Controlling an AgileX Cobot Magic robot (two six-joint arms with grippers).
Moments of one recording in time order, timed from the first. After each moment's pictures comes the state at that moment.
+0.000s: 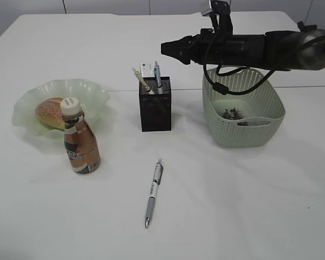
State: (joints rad) left arm -0.02 1.09 -0.85 -0.21 1.00 0.03; right arm 0.13 2.36 -1.83 1.77 0.86 -1.81
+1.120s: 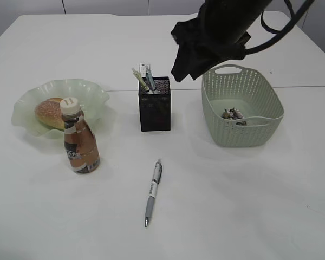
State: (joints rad) left arm -0.02 1.09 -0.85 -0.21 1.00 0.03; right arm 0.33 1.92 -1.83 0.45 1.21 -0.35
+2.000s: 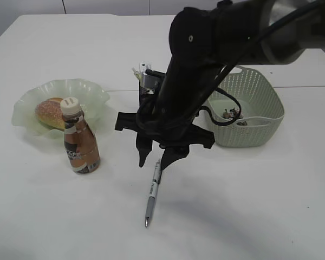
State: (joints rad) left arm -0.02 1.09 -0.85 -0.22 0.95 0.03; right arm 0.62 1.98 -1.53 0.26 0.98 0.51
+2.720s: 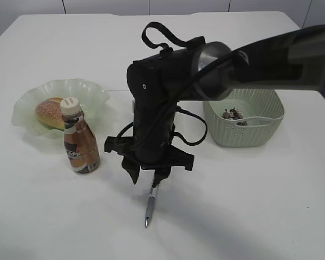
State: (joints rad) left arm -0.02 1.09 -0.85 -0.23 0.92 0.03; right arm 0.70 2.19 -1.66 0.09 0.97 0.88
